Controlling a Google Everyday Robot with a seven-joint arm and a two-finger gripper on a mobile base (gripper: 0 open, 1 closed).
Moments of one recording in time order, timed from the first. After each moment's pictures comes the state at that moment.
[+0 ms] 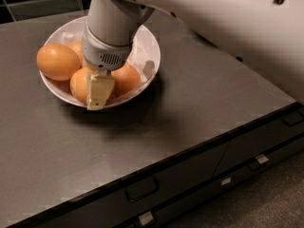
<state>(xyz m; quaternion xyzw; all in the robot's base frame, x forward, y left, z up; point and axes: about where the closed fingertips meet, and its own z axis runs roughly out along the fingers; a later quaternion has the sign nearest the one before) 0.490 0.125 0.926 -0.78 0.58 0.09 0.22</state>
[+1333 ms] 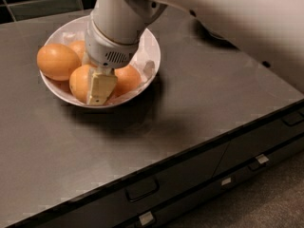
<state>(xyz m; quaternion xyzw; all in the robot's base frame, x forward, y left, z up) 0.482 0.120 0.945 -0.77 0.57 0.09 0.26</state>
